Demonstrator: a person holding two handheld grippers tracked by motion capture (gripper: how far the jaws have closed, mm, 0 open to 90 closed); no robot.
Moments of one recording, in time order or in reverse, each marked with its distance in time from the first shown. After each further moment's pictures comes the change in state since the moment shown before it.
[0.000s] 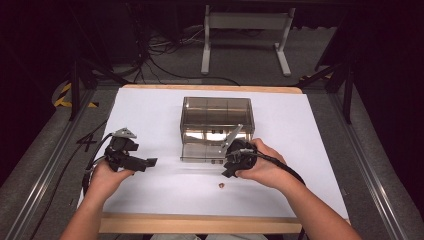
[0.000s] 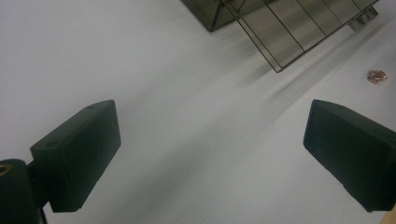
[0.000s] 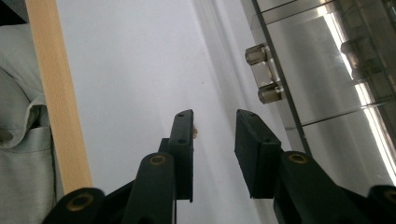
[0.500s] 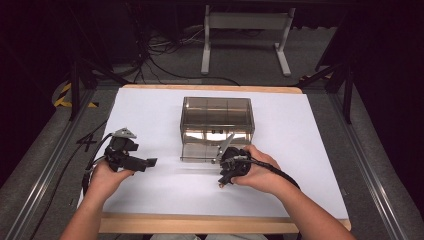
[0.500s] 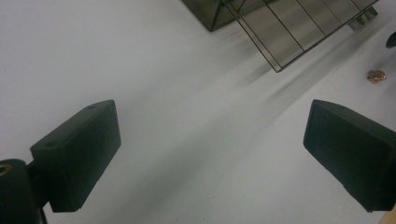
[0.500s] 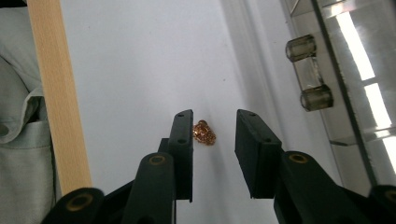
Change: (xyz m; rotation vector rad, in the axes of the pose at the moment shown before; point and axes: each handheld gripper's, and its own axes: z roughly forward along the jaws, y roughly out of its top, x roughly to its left) left arm 0.000 0.000 0.000 -0.001 0.000 -0.001; right arm 0.008 0.000 0.023 0.034 0.032 -0.025
